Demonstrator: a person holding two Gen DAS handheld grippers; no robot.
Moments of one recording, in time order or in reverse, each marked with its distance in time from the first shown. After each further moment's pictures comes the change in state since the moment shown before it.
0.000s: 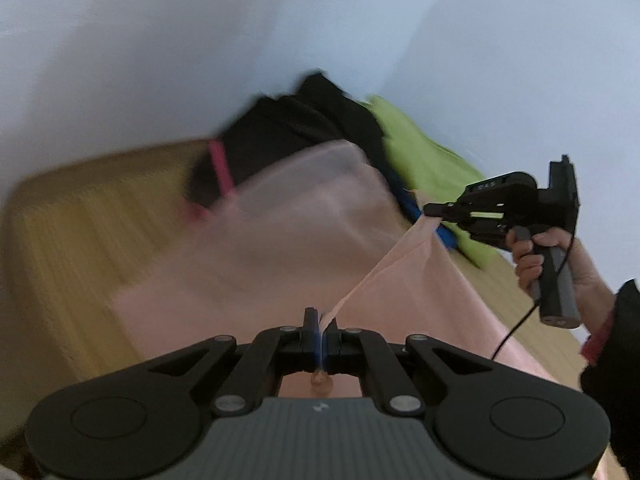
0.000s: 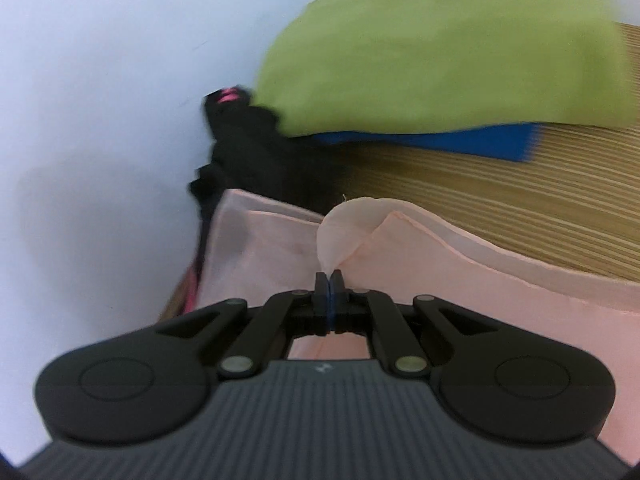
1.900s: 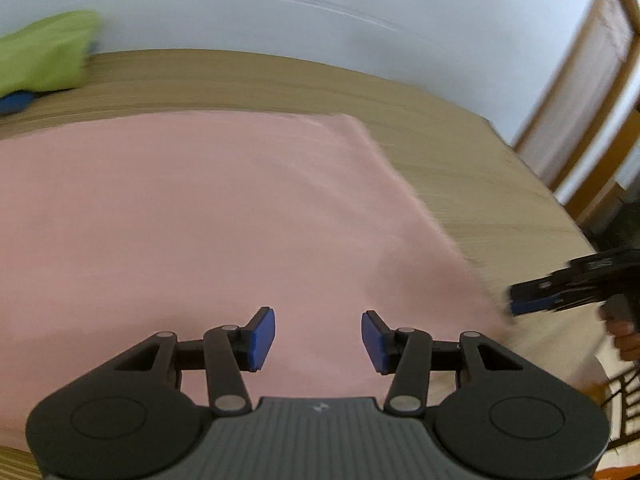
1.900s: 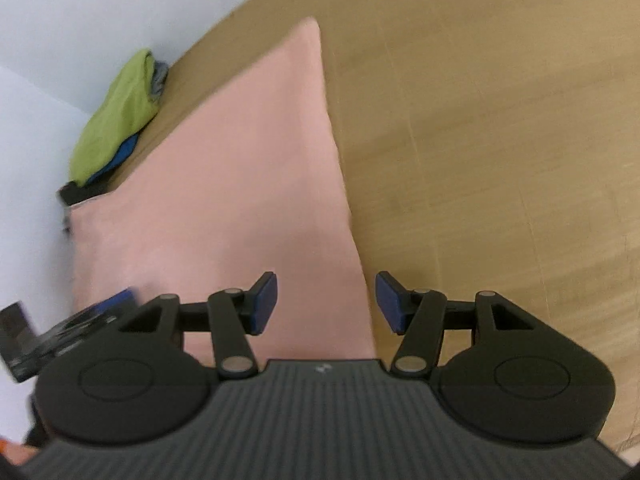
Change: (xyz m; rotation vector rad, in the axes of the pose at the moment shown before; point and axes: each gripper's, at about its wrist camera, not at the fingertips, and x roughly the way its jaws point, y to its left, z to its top) left arm 0.001 -0.407 -0.238 0.724 0.492 -0.493; right arm -0.546 -0.234 -0.428 0.599 -0.182 -0.339
